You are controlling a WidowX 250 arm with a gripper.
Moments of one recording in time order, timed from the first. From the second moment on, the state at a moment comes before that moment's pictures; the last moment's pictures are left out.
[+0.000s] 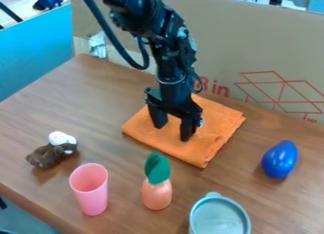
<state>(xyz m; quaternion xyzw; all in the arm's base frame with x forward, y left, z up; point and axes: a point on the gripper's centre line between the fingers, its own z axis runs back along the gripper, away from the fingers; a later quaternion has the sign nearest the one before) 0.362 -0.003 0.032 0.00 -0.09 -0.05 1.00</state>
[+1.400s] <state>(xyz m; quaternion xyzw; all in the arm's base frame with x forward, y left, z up) 0.327 0.212 0.034 0.04 -0.01 0.13 0.99</state>
